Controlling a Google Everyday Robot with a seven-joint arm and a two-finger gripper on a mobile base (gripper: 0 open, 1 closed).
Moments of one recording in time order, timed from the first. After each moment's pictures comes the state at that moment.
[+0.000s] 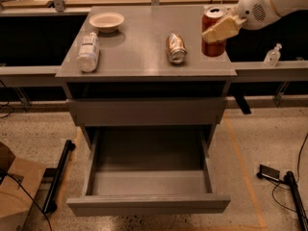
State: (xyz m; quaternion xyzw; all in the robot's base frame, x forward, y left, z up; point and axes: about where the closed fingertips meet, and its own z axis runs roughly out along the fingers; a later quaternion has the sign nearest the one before) arm 0.647 -0.161 0.985 -0.46 0.79 0.17 0.38
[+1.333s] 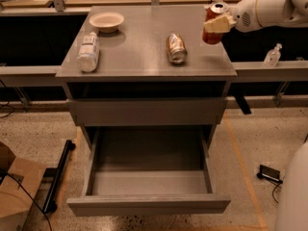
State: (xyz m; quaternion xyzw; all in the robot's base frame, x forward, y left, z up) arm 0.766 -0.196 0.961 -0.36 0.78 0.16 0.49
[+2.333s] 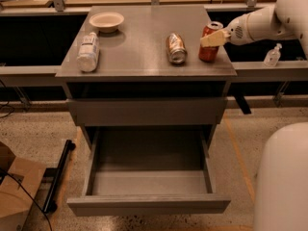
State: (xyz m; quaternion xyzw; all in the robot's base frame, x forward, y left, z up) arm 0.792 -0.208 0.893 -0.30 0.83 0.20 0.43
